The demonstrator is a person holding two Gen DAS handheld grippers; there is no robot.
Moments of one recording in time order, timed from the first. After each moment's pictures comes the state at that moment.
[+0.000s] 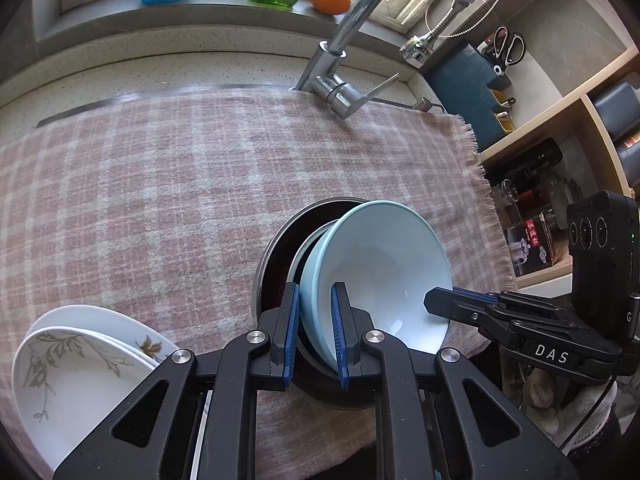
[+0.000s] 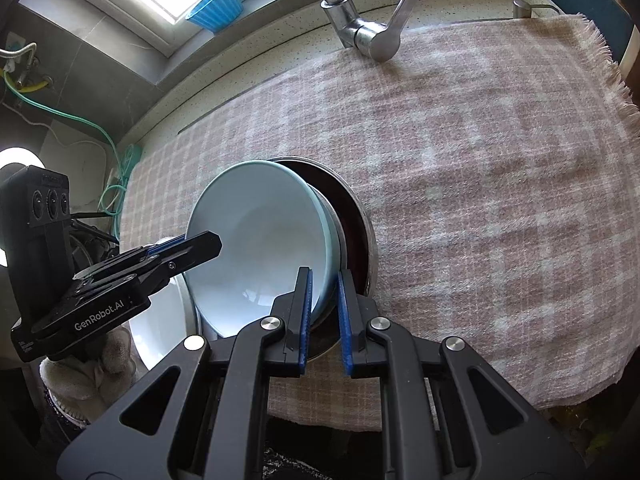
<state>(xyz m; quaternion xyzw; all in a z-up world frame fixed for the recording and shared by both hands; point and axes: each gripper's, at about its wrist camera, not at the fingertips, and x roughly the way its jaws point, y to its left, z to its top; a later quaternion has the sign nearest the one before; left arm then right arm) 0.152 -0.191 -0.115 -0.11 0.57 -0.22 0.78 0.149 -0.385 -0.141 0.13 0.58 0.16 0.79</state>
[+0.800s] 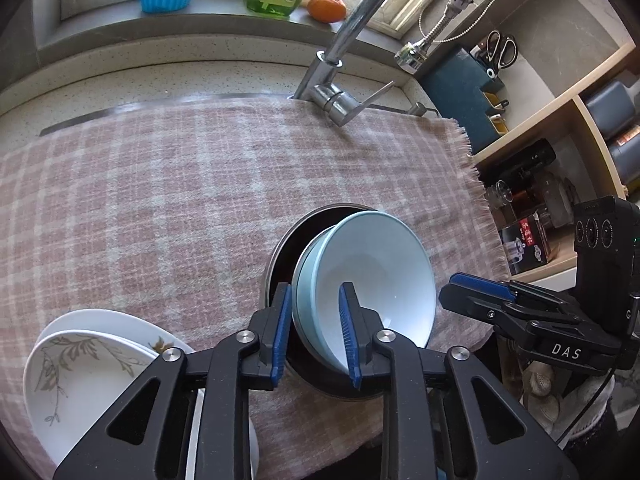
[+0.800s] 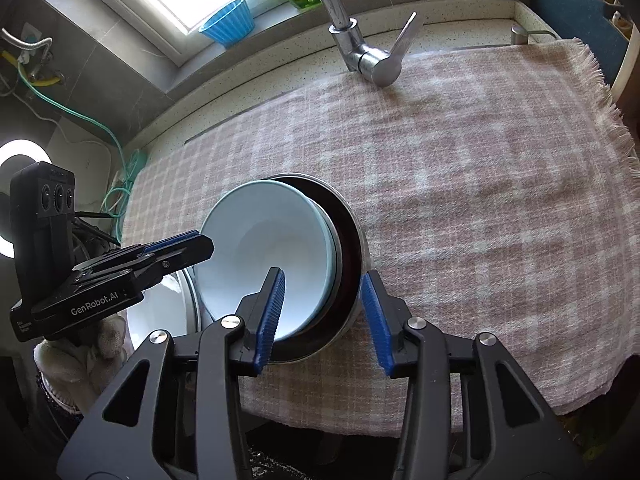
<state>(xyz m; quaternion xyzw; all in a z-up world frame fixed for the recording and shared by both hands) 0.150 -0.179 -0.104 -0.11 0.56 -0.23 0.79 0.134 -0.396 -0.117 0.12 0.53 0.16 0.83</state>
